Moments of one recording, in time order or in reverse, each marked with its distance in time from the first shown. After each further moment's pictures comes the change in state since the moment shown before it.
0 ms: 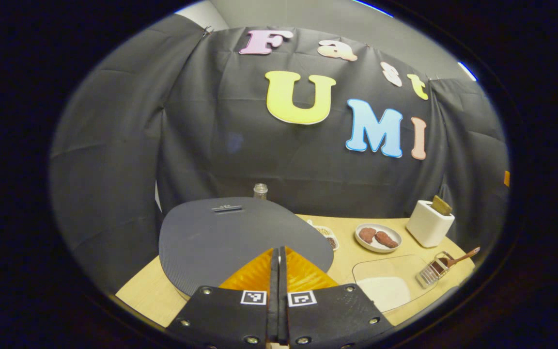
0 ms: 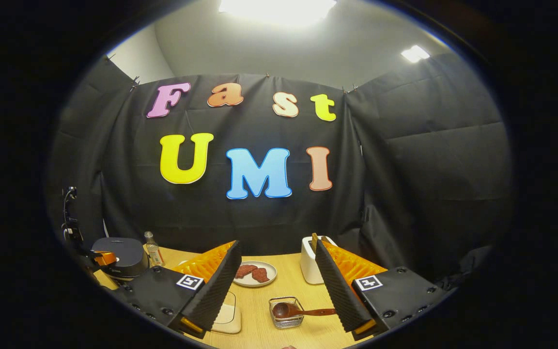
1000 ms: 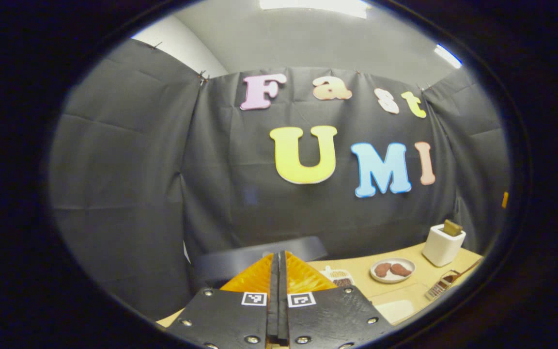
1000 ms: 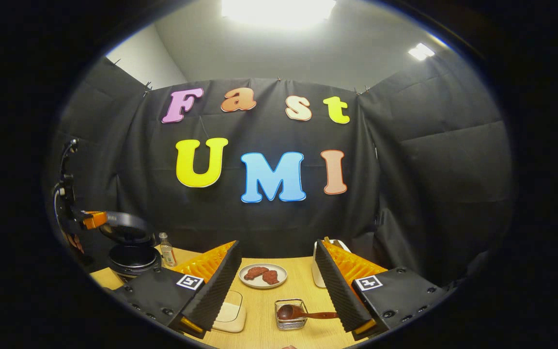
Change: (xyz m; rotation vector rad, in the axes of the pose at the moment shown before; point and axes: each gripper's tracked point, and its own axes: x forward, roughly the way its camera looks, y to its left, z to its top) left arm -0.081 -0.003 0.160 0.109 -0.337 0.119; right arm -0.002 -0.006 0.002 0.006 -0.023 0.107
